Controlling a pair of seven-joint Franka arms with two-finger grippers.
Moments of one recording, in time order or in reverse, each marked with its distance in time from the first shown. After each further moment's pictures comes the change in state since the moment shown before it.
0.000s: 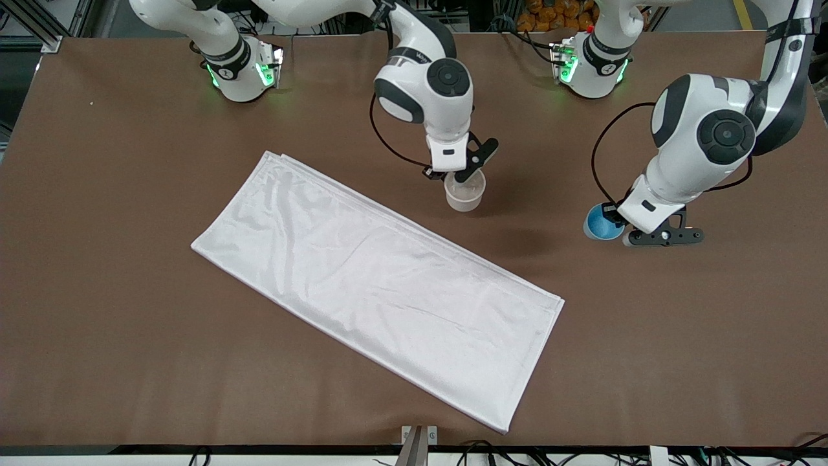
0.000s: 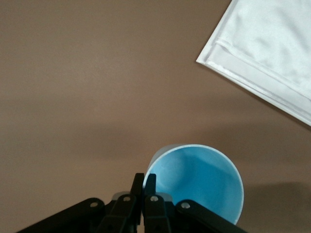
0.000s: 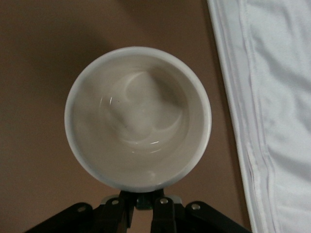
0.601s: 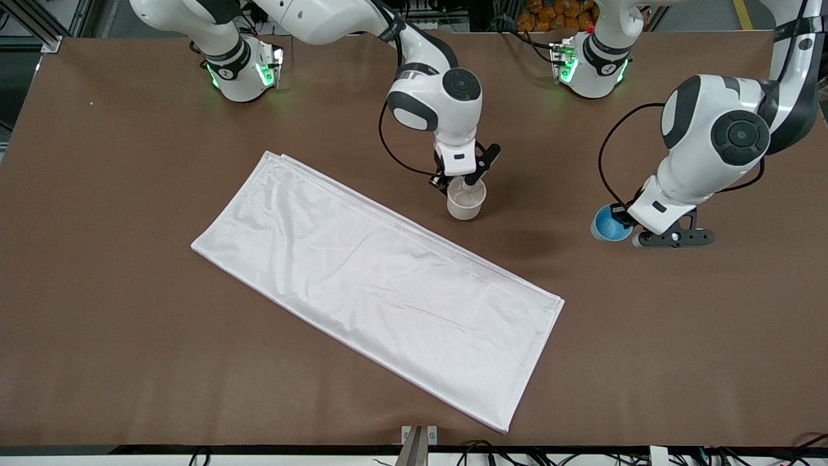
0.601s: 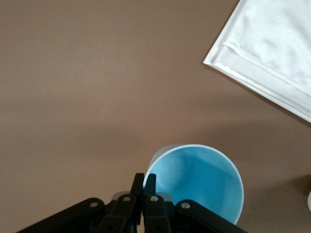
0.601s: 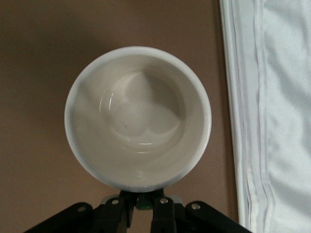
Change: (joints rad) left arm 0.023 0.000 -0.001 0.000 0.000 0.001 0.024; right arm 0.016 0.088 0.000 0.000 -0.156 0.080 0.002
